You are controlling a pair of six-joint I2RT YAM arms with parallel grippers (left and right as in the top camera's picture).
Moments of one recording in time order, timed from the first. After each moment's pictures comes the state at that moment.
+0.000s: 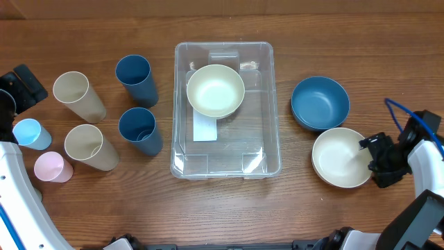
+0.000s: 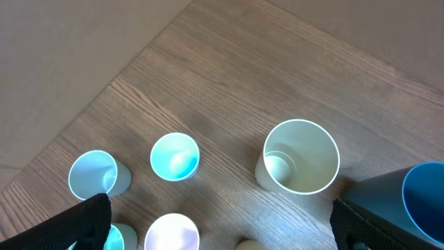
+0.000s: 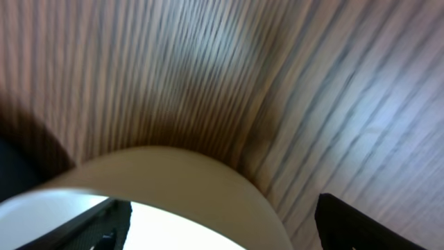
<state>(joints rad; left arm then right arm) 0.51 1.40 1.69 -1.07 -0.10 -0.11 -0.55 1.51 0.89 -0.86 -0.12 0.66</state>
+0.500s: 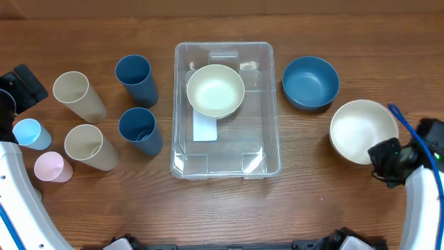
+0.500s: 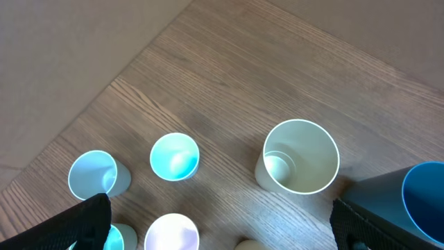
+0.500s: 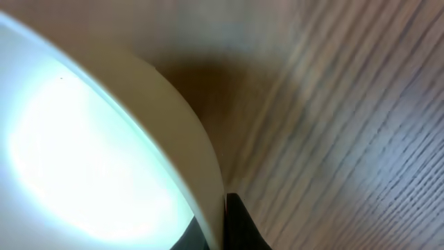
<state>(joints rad) 0.51 1.40 1.69 -1.07 -0.10 -0.11 -0.55 1.18 0.85 -0.89 -0.13 0.62</state>
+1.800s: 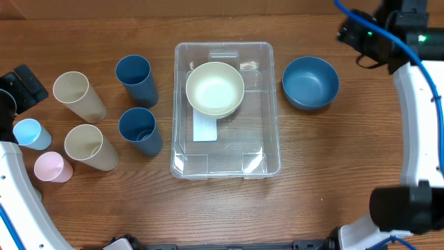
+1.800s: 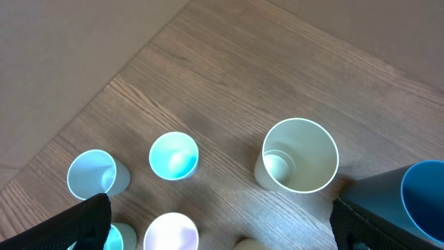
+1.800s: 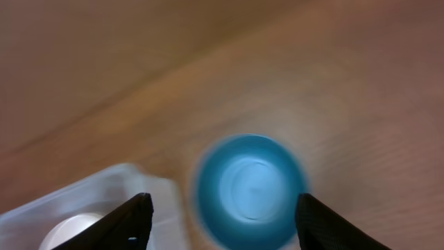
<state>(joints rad) 0.51 1.40 1.69 -1.07 -0.09 -0.11 -0.07 1.78 1.92 -1.03 -0.03 0.42</state>
